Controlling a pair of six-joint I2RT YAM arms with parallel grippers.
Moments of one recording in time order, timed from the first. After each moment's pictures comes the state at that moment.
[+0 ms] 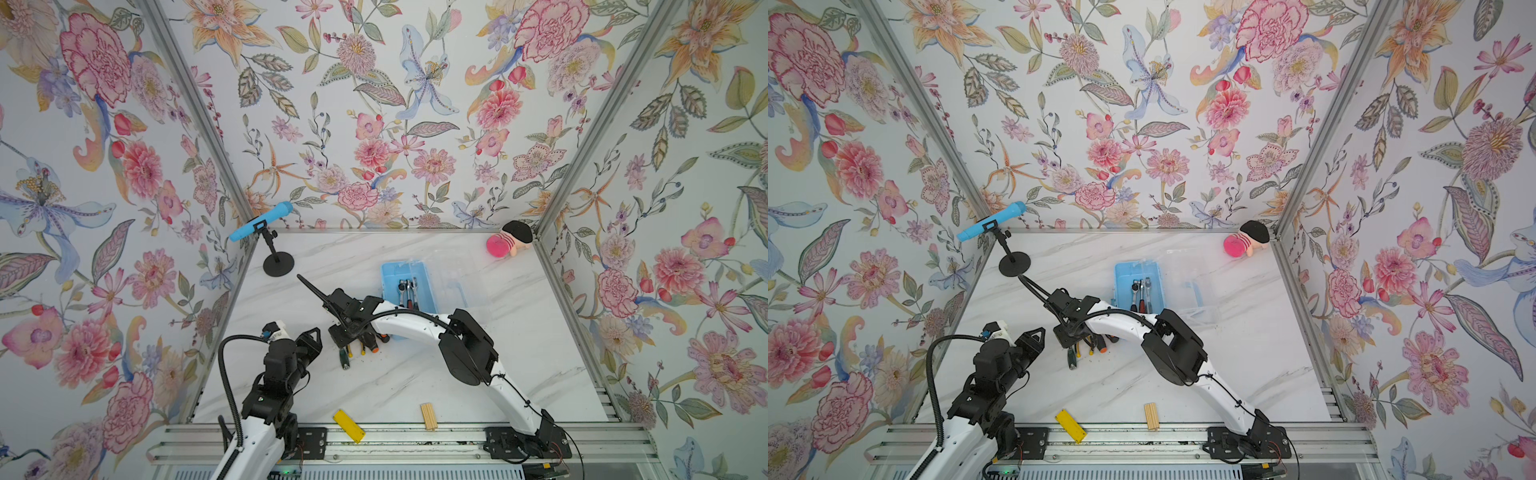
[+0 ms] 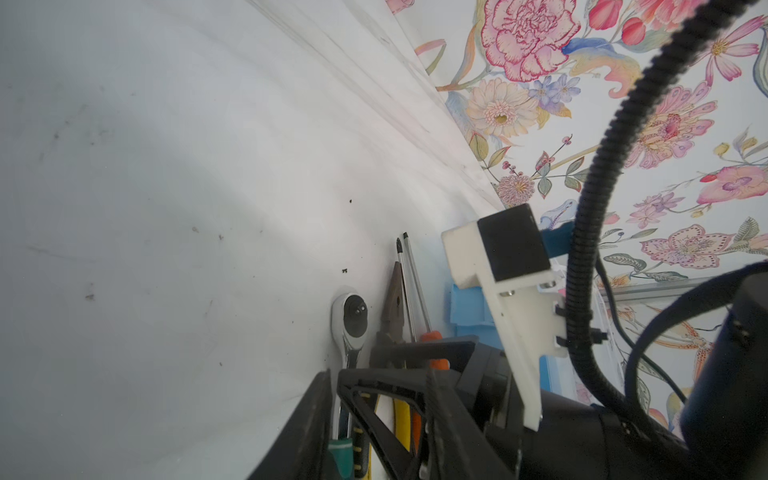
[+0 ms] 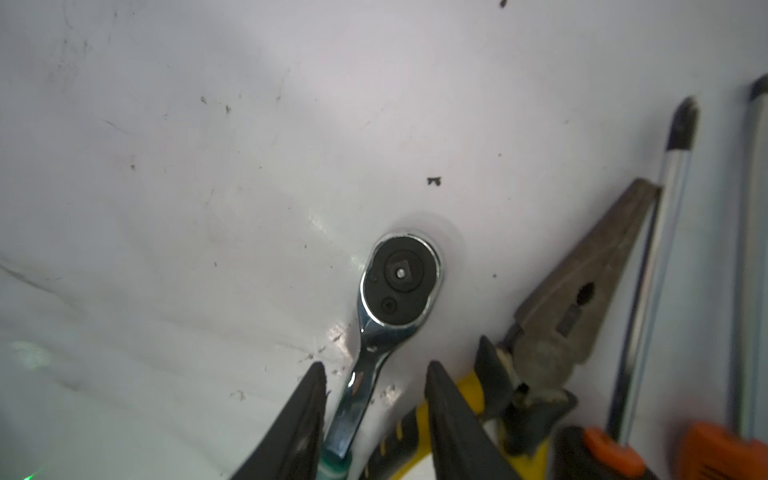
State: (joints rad) left arm -0.21 0.46 0.15 -0.15 -0.01 -0.98; right arm 1.09 2.40 2.00 -0.70 -0.04 0.37
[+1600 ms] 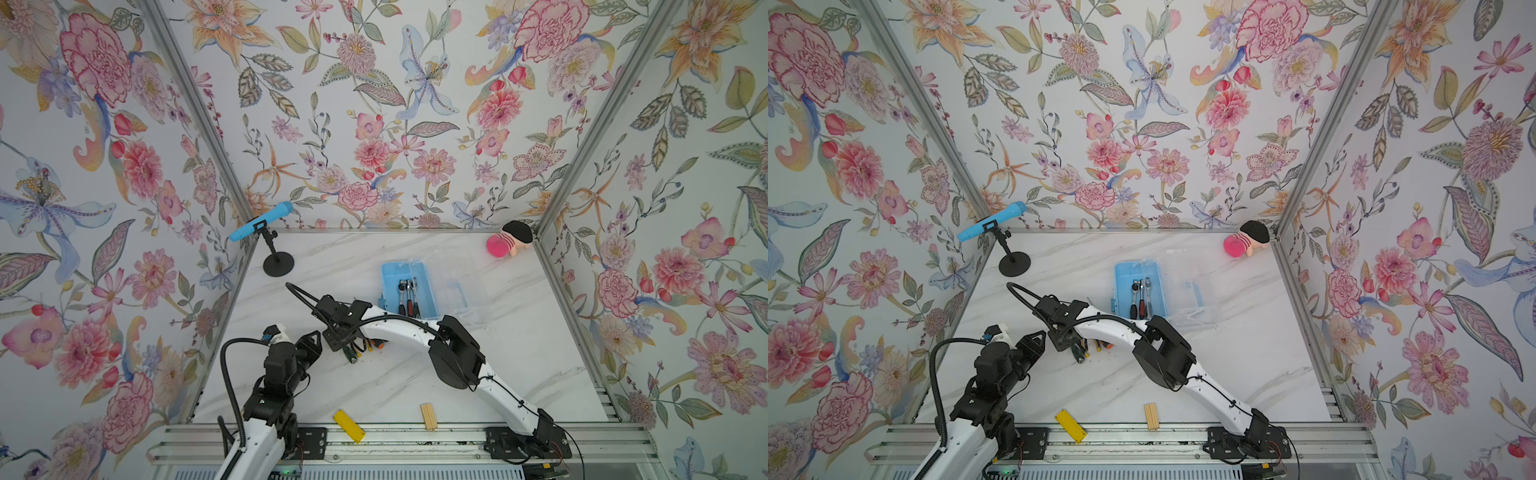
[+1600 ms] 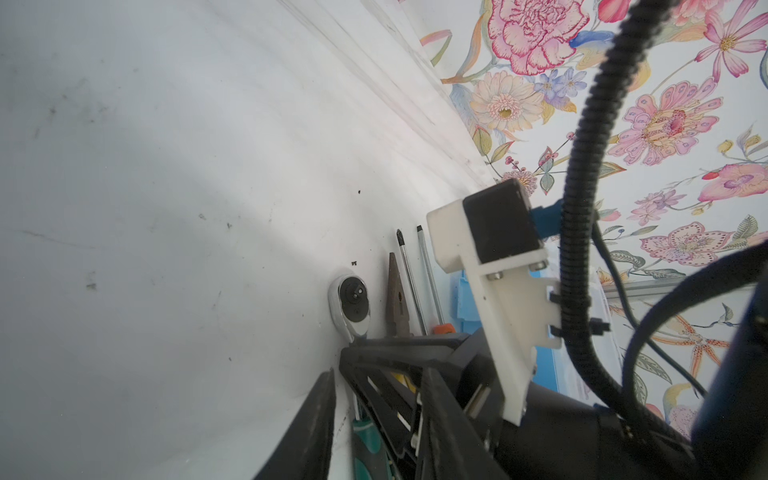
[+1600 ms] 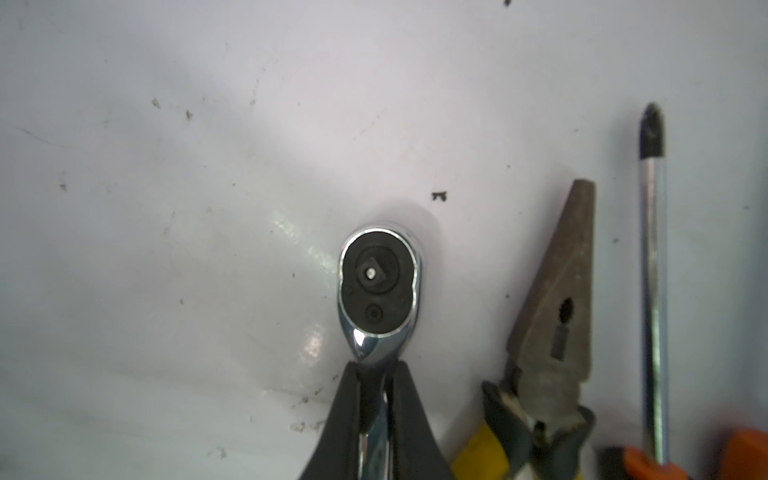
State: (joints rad) left arm -0.19 0.45 0.10 -0.11 0.03 -0.98; right arm 1.13 2.50 2.18 -0.82 0.08 0.40
